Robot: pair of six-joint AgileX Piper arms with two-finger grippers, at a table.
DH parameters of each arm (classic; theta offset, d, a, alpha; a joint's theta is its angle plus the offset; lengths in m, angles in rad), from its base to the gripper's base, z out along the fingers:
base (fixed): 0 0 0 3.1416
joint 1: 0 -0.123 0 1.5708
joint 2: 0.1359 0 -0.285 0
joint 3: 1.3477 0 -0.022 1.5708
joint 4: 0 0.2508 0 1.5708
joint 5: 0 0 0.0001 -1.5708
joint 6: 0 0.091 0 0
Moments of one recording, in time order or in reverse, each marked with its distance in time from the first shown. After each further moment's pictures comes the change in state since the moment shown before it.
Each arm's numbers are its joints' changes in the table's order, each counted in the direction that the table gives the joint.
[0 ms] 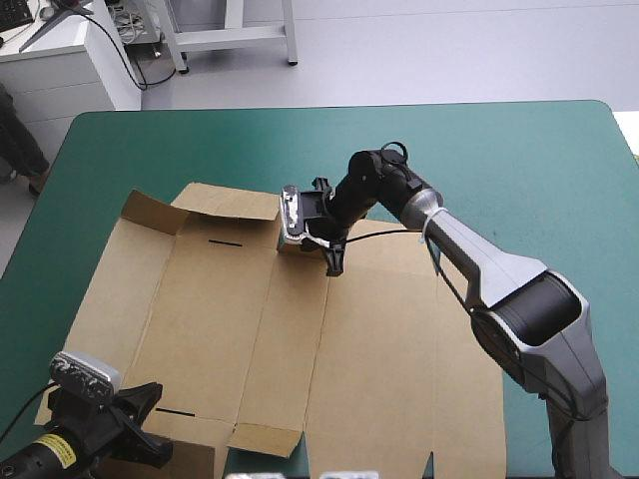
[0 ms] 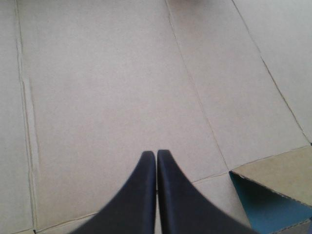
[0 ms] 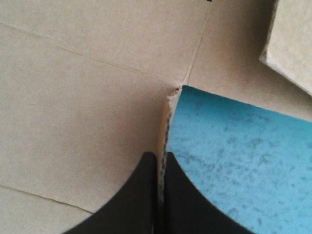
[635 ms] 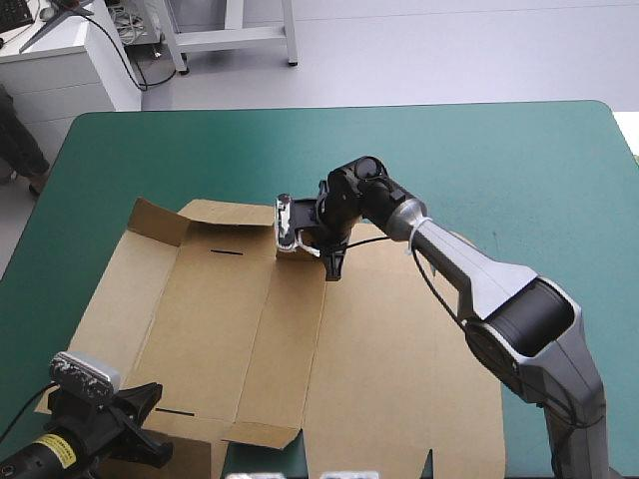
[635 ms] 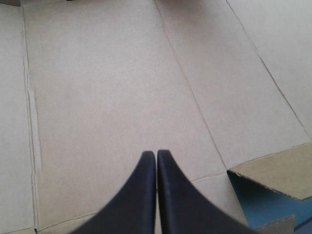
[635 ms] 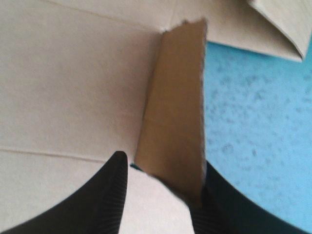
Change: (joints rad) left arm 0.000 0.000 0.000 0.000 -0.001 -0.003; right arm -0.068 -0.019 0.000 -0.323 -0.005 0.289
